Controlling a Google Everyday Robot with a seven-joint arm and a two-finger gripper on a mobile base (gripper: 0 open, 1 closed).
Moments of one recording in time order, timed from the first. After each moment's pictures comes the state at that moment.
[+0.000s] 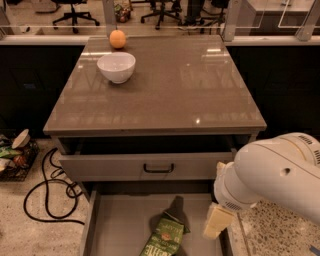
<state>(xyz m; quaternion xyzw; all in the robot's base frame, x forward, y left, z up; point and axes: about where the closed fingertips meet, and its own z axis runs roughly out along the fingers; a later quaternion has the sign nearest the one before) 0.398 -0.148 0.696 -0.57 0.81 -0.01 0.15</state>
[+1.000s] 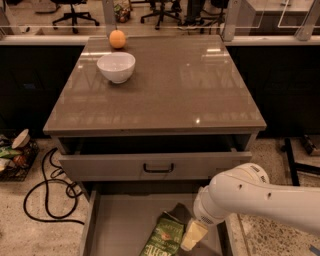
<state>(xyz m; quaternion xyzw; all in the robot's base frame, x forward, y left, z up) 0.409 -0.107 0.556 -0.54 0.83 0.07 0.13</state>
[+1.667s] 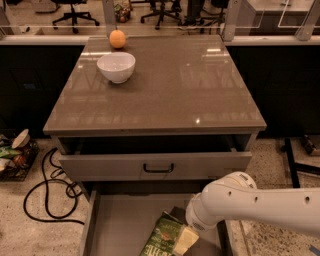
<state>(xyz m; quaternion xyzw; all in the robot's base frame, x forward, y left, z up) 0.403 -0.084 0.523 -0.54 0.83 0.10 0.13</state>
